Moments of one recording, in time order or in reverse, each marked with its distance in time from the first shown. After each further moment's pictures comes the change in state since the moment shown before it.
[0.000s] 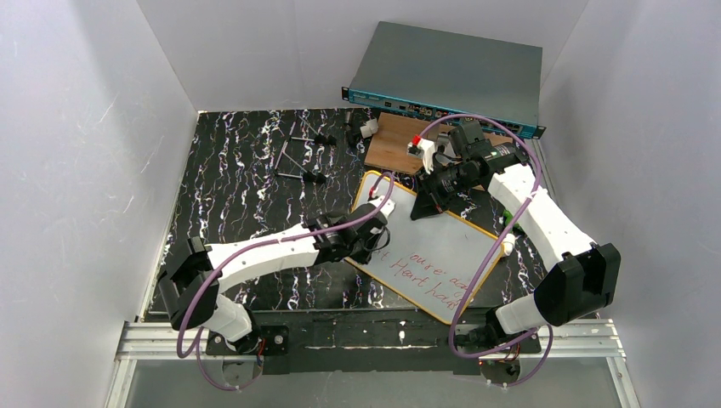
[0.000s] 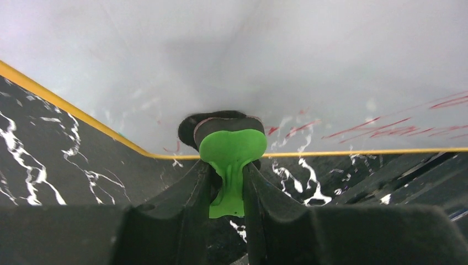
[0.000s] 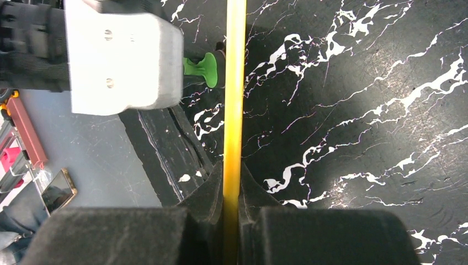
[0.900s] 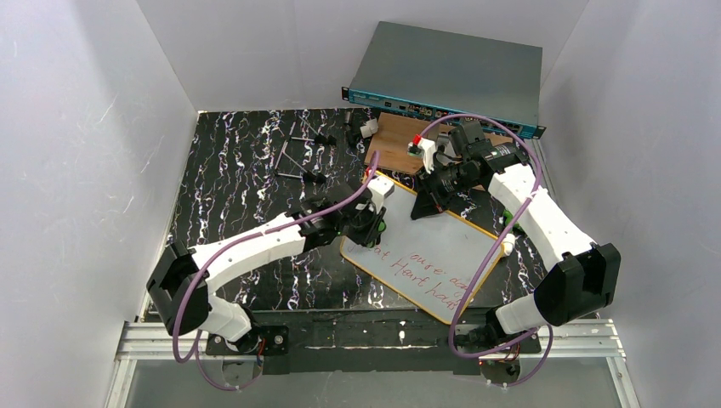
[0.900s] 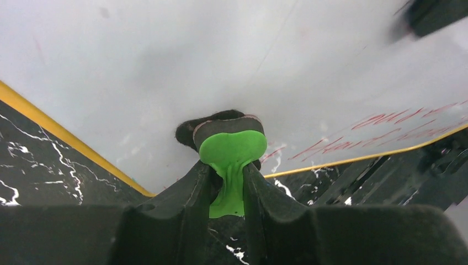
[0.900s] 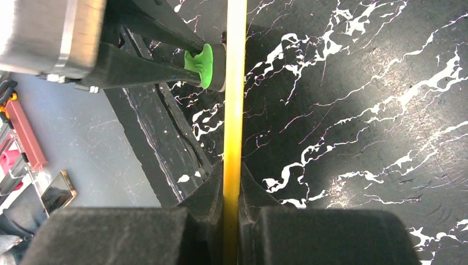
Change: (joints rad) left arm 0.127 -0.059 0.027 0.118 0.232 0.131; right arm -0.002 0.000 0.001 0.000 0.007 0.005
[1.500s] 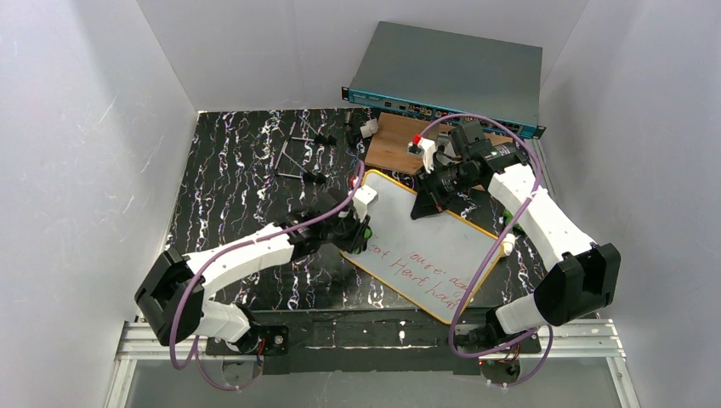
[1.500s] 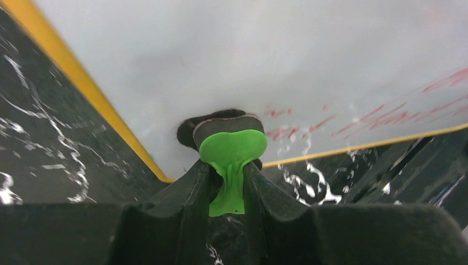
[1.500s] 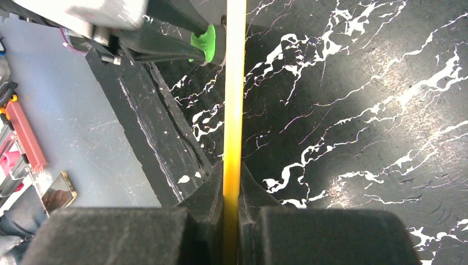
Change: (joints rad) left arm 0.081 -0.066 -0.144 0.120 0.073 0.062; right arm -0.002 0.000 0.000 0.008 0.006 0.013
